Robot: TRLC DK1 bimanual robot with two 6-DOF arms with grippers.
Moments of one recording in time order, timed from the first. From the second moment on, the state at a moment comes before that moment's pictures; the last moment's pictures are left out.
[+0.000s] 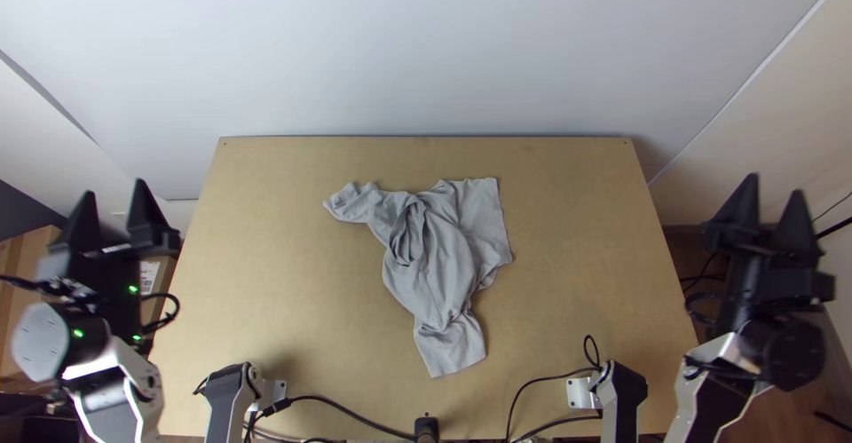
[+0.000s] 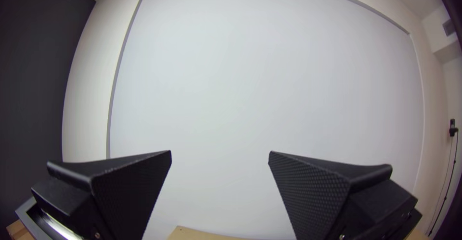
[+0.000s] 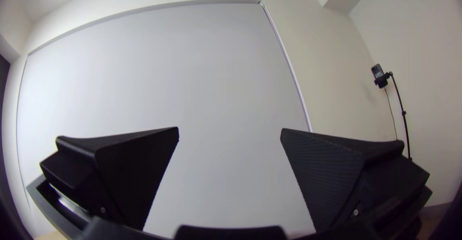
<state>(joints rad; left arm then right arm) 0.36 0.52 0.98 -0.15 0.09 -0.13 -0.50 0.51 0.81 0.25 -0.22 0.39</state>
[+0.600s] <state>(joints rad) 0.31 1.05 1.89 -0.57 0.09 -0.21 -0.46 1.00 1.52 -0.20 -0.22 0.37</state>
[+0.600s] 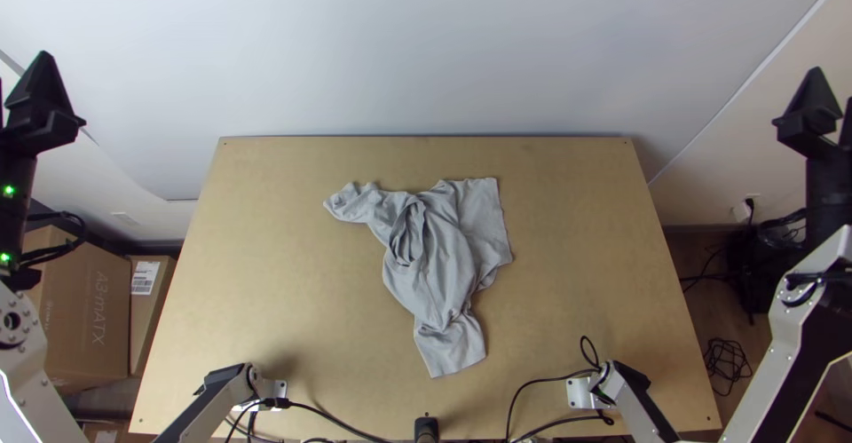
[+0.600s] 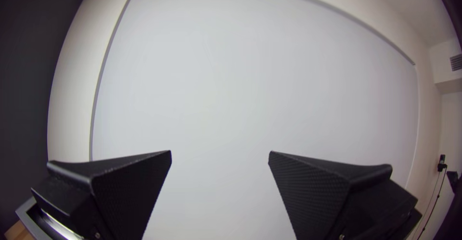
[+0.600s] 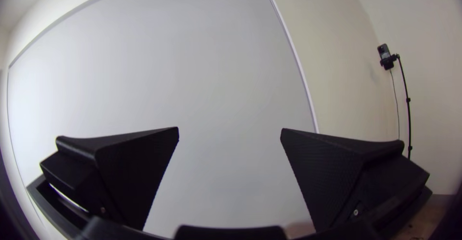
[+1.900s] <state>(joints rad) 0.38 0.88 1.20 -1.13 0.15 -0.26 0.54 1.23 1.26 -1.02 -0.22 0.46</state>
